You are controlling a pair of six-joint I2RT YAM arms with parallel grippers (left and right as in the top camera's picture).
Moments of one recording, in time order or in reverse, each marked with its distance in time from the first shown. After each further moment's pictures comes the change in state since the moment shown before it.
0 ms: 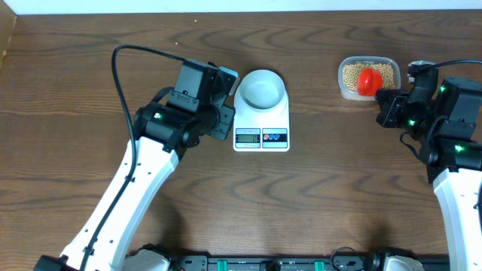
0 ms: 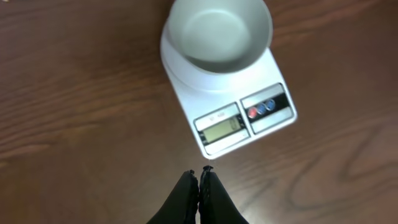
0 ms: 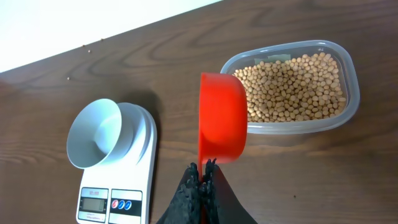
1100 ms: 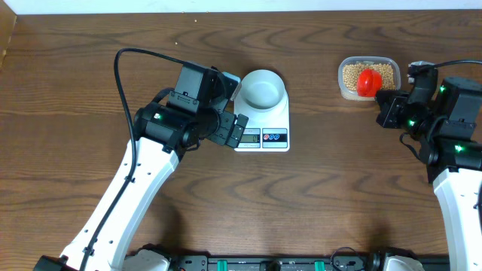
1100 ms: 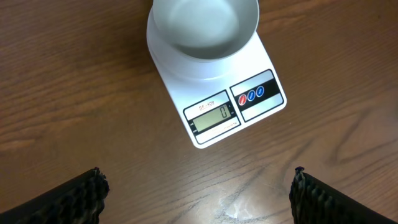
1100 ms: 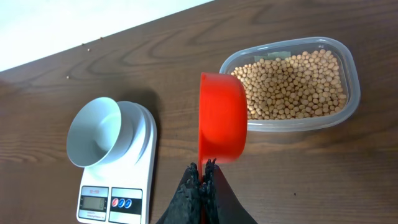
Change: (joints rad) left arm 0.000 0.000 0.000 -0.032 0.034 0.018; right arm 0.000 0.000 0.000 -0.008 0.000 0.001
